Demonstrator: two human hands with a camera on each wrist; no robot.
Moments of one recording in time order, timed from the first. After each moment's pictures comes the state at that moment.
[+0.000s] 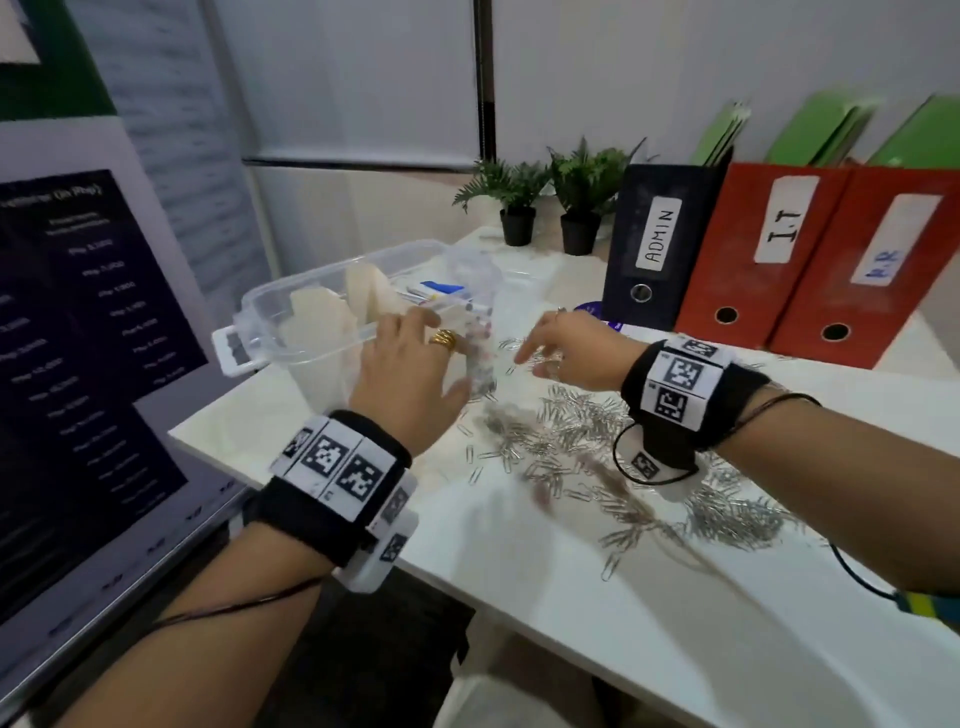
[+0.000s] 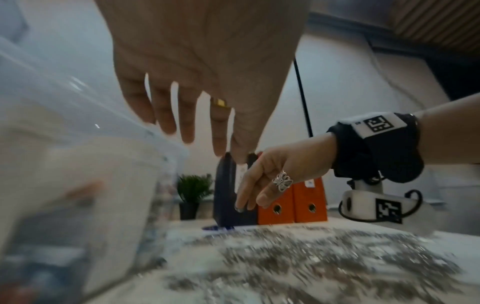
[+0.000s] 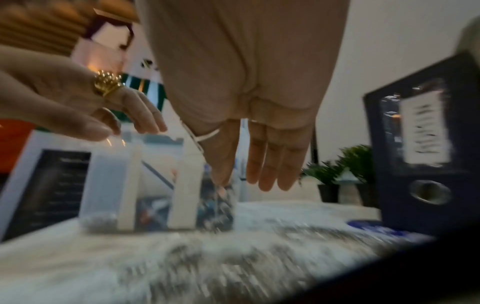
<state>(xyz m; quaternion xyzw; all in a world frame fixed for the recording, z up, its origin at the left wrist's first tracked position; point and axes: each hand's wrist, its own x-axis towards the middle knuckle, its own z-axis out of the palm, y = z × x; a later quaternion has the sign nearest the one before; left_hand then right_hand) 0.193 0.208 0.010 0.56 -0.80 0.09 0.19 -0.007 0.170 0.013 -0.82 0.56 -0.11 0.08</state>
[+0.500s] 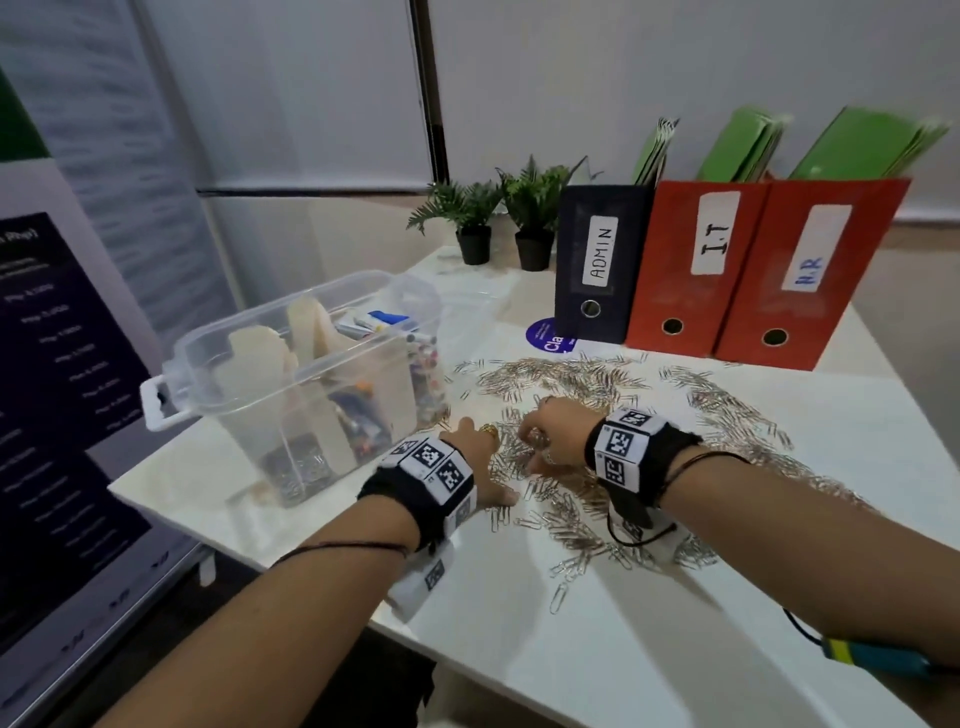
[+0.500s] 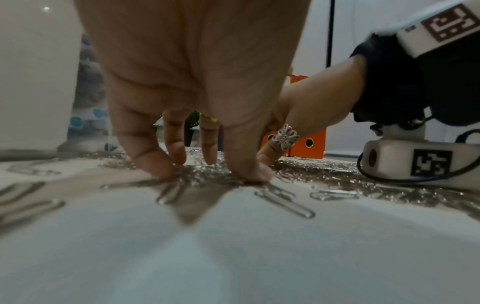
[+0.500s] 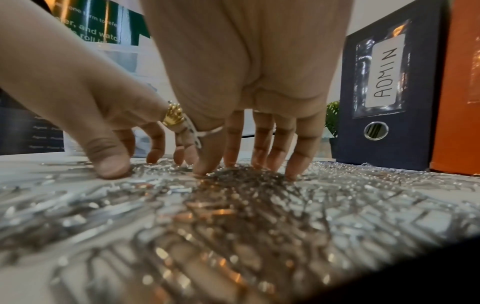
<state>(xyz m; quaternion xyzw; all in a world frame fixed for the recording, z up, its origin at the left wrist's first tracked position) 0.101 0.165 -0.063 0.56 -0.82 -0.06 -0.11 -0.049 0.172 -0.047 -0.76 0.64 0.03 0.12</state>
